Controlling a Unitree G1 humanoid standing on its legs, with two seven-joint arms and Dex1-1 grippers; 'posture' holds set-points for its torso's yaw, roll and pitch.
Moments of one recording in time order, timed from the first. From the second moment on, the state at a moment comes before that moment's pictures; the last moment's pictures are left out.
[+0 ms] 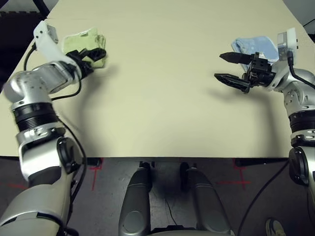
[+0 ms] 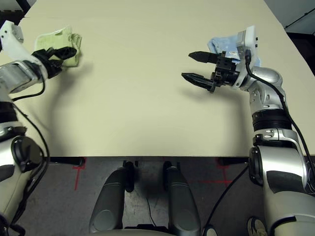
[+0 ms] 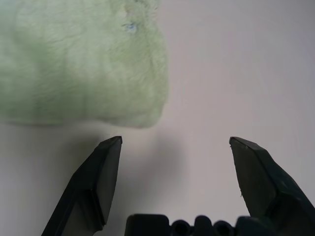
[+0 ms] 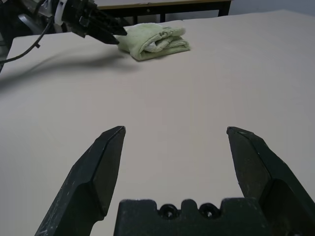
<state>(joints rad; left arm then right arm) -0.92 0.66 0.51 0.31 -0.68 1.23 -0.11 -0.92 -0.58 -0.13 0.71 0.38 -0.05 1.38</state>
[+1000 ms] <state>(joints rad) -0.78 0.36 0.16 0.41 -0.22 0.03 -0.29 -0.96 -0.34 -0.27 0.91 0.22 -0.27 0.32</state>
